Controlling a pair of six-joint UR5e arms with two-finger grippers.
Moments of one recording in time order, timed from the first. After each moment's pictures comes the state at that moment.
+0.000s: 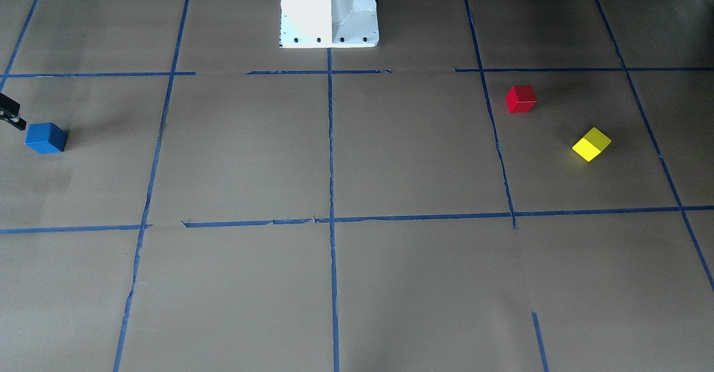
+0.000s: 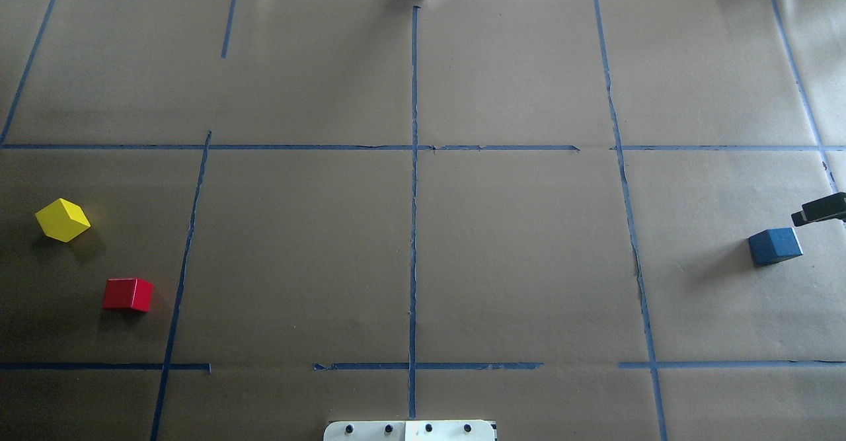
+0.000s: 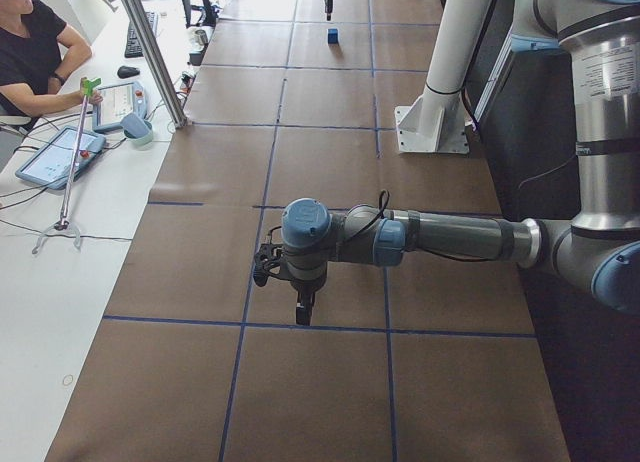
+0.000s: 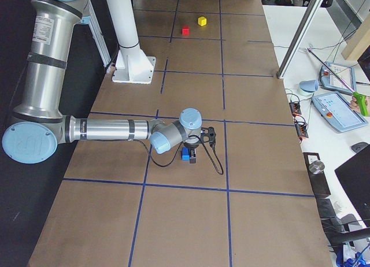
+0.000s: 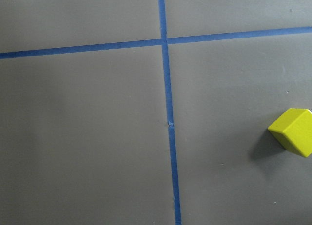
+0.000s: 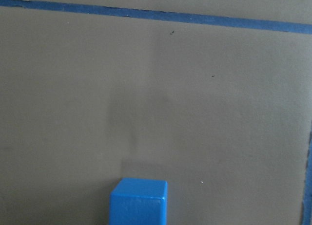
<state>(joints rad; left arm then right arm) -1.55 -1.38 -1.83 -1.57 -2.37 0.02 1.13 -1.79 1.73 -1.00 2.31 0.57</state>
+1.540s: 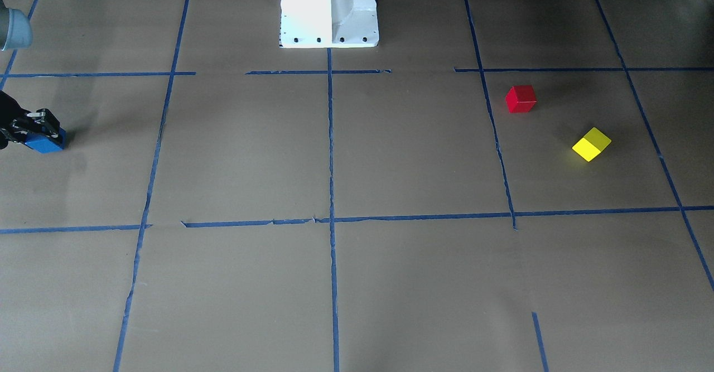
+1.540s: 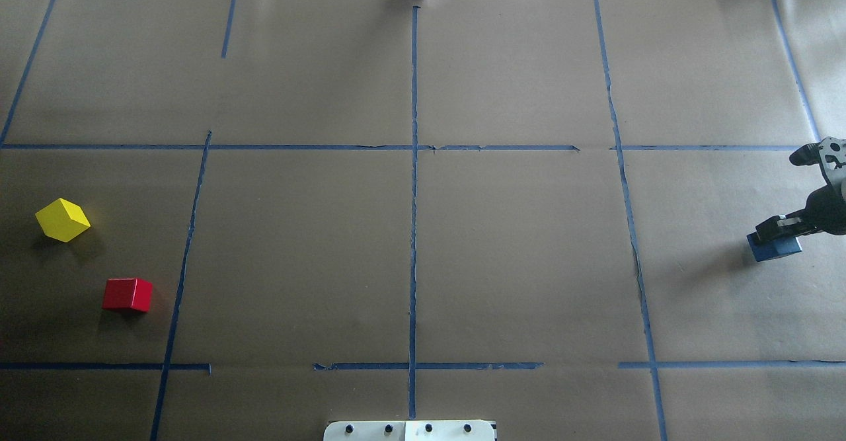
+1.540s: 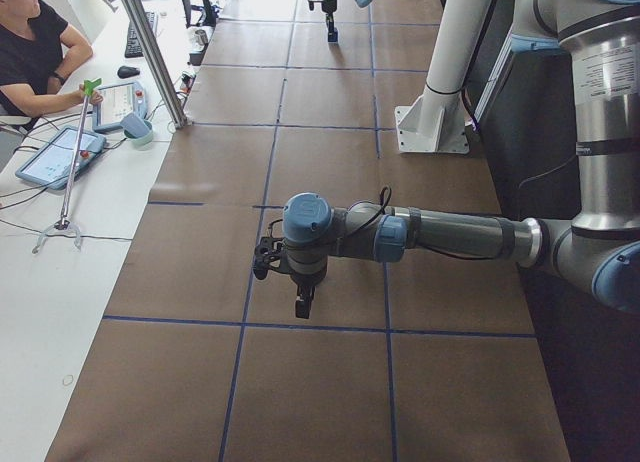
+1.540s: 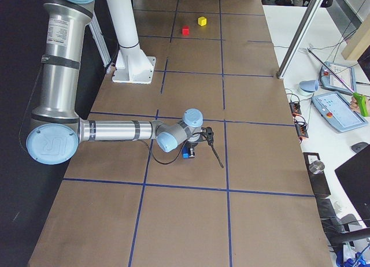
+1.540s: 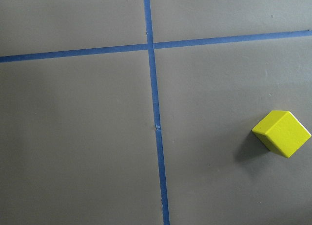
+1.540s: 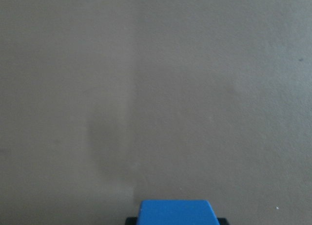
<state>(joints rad) -1.55 -1.38 -1.85 -1.57 -2.40 0.02 0.99 -1.73 1.69 -0.98 2.25 0.61</state>
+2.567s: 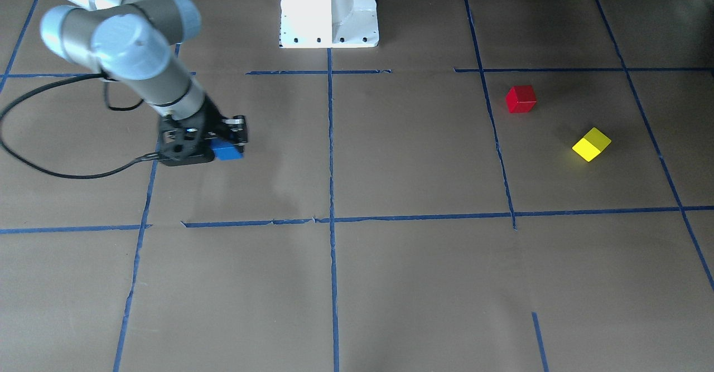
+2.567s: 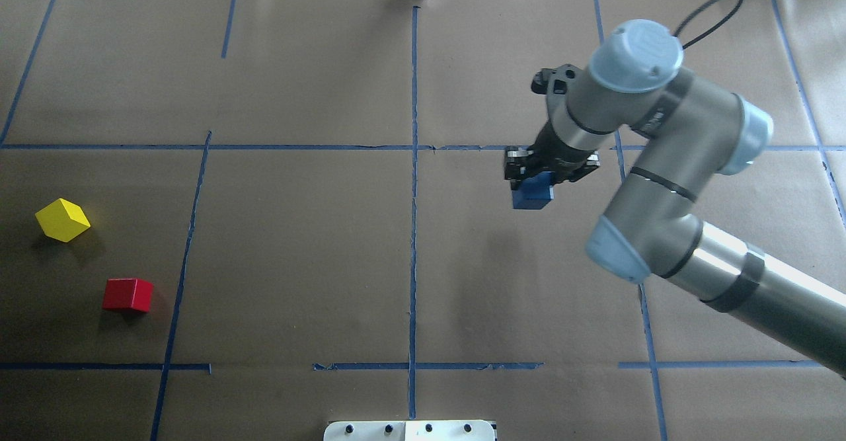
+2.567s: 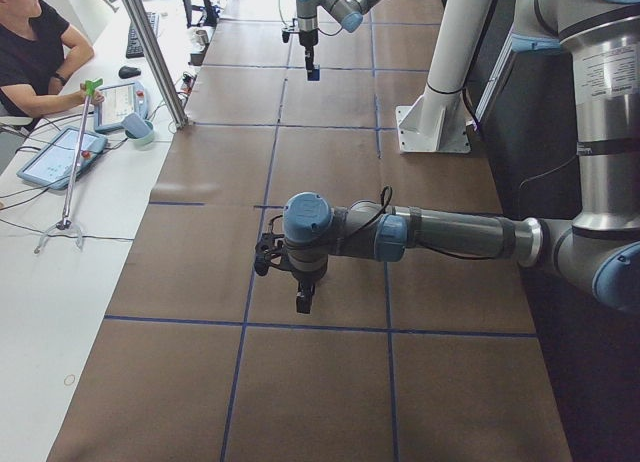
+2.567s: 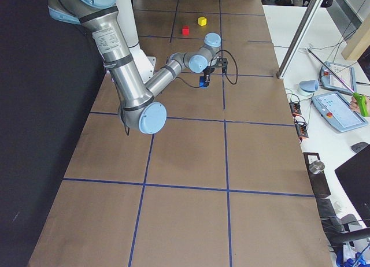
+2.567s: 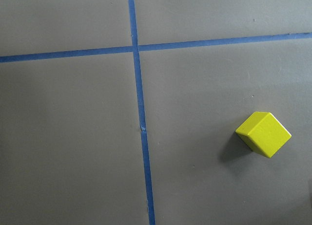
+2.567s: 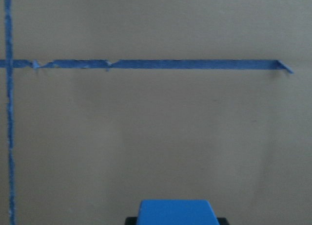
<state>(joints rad) -1.55 -1.38 -1.85 -1.57 -2.42 0.02 0.69 -1.00 1.69 -1.51 2.10 1.10</state>
